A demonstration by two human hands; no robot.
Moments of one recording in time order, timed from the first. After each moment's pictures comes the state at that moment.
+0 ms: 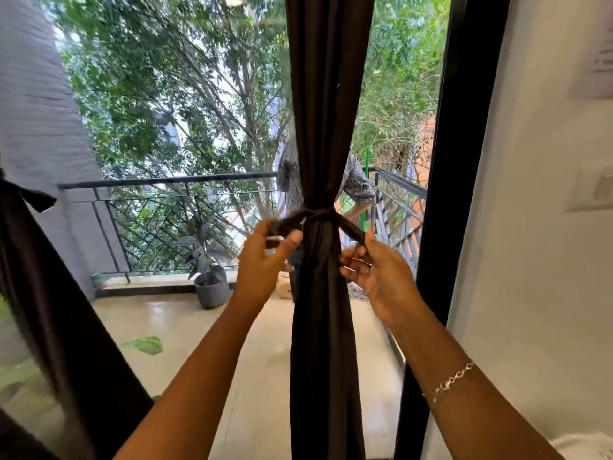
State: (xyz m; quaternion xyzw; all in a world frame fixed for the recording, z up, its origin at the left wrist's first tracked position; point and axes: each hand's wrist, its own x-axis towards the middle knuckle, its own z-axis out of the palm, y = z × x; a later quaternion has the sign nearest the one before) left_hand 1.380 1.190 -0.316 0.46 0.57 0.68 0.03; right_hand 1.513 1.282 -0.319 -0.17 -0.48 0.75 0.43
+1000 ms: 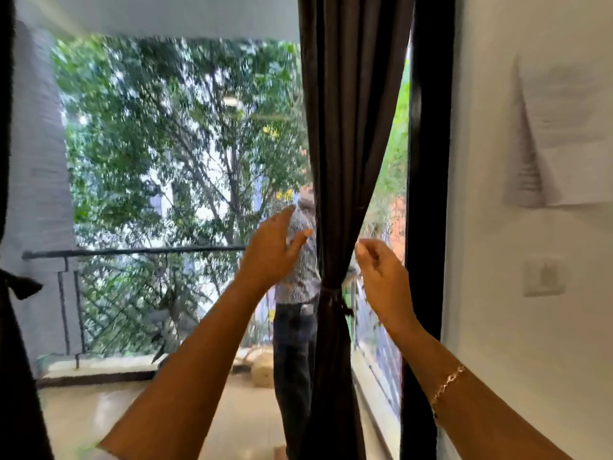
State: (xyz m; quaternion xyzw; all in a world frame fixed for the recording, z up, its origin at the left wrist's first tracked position) left_hand 1.376 1.213 -0.182 0.58 0.65 0.44 -0.21; right_hand 1.516 1.301 -0.230 -0.22 -0.73 0.22 0.61
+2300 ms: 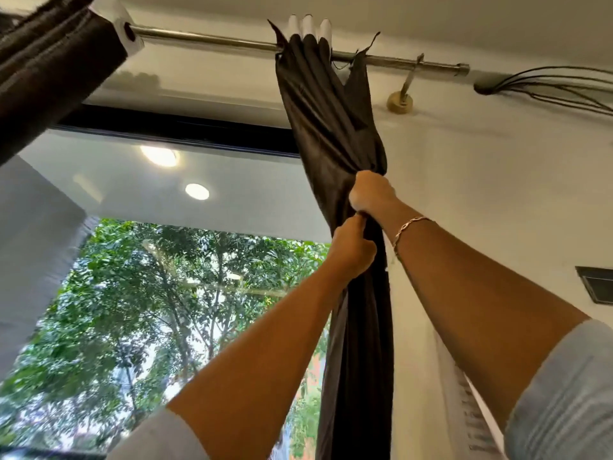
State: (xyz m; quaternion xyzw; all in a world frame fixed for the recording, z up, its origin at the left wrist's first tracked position) left_hand 1.601 1.397 0.101 0.62 0.46 0.59 -0.24; right_hand 1.651 1.414 0.184 -0.28 -0.74 -0.12 0.60
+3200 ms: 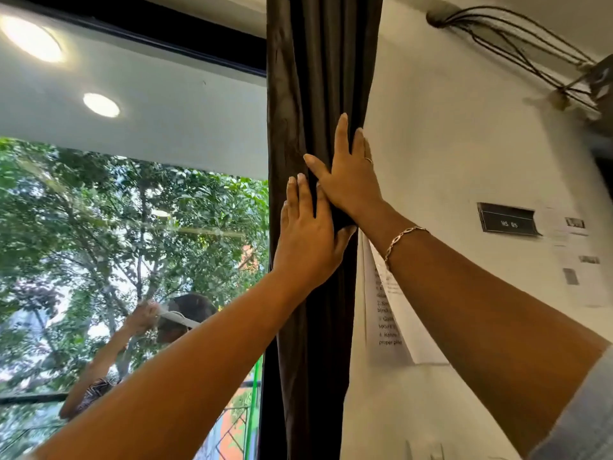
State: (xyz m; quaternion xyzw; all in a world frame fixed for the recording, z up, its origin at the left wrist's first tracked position) left_hand 1.599 1.447 0.015 0.60 0.53 0.43 -0.43; right_hand 1.674 1.483 0.100 -0.24 -0.72 -0.17 0.63
